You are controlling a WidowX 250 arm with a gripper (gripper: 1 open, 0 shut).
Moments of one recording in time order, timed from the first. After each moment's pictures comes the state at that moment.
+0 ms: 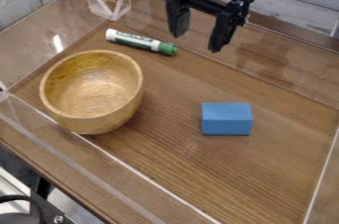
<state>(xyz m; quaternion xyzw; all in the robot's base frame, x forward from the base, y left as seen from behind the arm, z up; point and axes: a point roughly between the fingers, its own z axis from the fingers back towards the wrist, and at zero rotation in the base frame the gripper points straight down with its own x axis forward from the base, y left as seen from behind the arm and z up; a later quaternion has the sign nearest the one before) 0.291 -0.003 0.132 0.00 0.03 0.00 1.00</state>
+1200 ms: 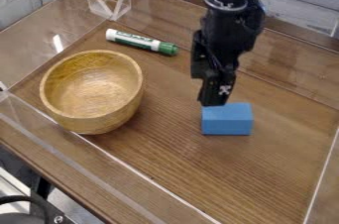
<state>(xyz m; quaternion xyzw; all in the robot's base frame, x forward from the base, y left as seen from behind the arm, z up) 0.265 -0.042 0.087 -0.01 0.04 -0.42 0.91</state>
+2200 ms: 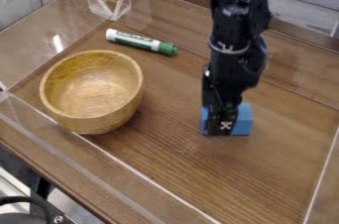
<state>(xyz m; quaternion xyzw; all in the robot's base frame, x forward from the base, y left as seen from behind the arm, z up) 0.265 -0.055 0.050 -0.01 0.01 -0.46 0.89</state>
